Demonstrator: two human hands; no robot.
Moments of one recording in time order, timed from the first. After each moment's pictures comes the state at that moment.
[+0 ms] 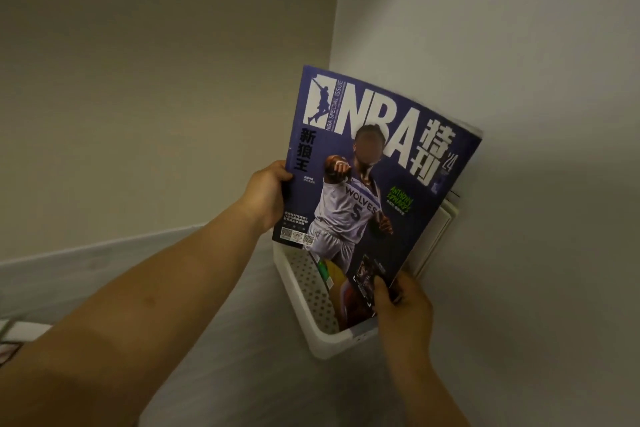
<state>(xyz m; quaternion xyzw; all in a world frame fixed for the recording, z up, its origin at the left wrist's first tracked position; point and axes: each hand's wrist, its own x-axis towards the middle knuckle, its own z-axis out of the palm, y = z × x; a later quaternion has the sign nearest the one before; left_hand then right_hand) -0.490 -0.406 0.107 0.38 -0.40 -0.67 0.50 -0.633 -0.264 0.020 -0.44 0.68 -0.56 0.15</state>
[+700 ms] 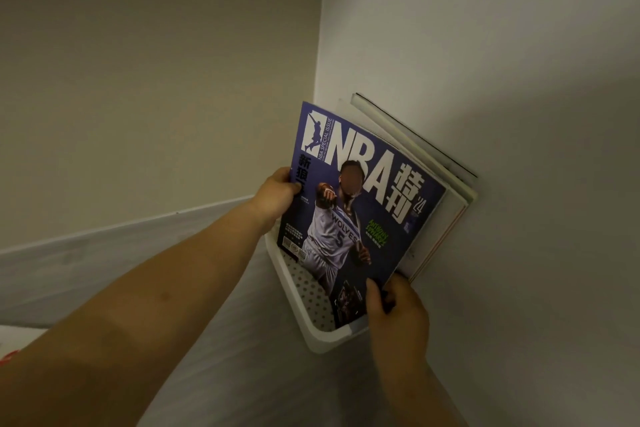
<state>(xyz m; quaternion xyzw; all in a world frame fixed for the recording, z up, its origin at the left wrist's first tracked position) -0.512 -0.441 0.049 0.50 -0.56 -0.55 0.37 -0.632 -0.266 -0.013 -0.47 0.73 -0.49 0.09</state>
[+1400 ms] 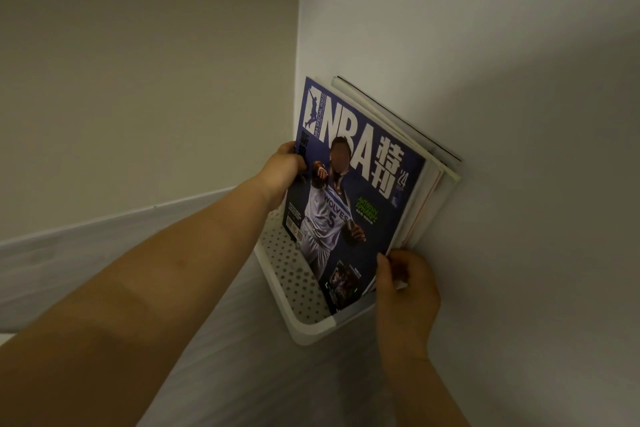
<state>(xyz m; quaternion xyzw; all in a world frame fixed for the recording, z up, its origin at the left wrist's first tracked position) -0.546 -0.449 0.062 0.48 -0.52 -0.60 0.38 -0.646 -0.274 -0.007 -0.38 0.69 -0.61 0.06</state>
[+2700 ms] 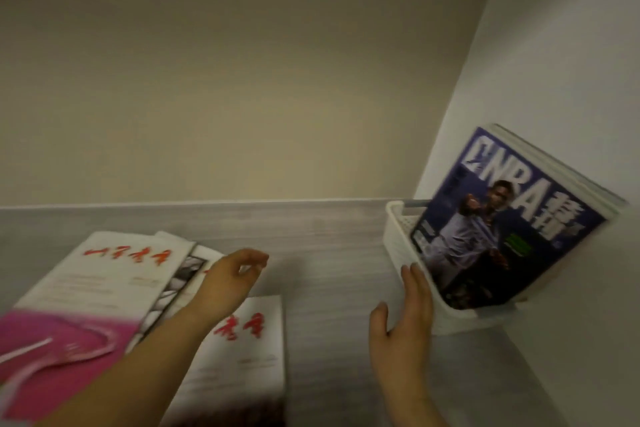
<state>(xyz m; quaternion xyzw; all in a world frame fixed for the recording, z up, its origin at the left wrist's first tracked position) -0.255 -0.248 0.019 0.67 -0.56 -0.31 0.37 -0.463 -0.211 0.003 -0.56 0.63 -0.52 0.13</state>
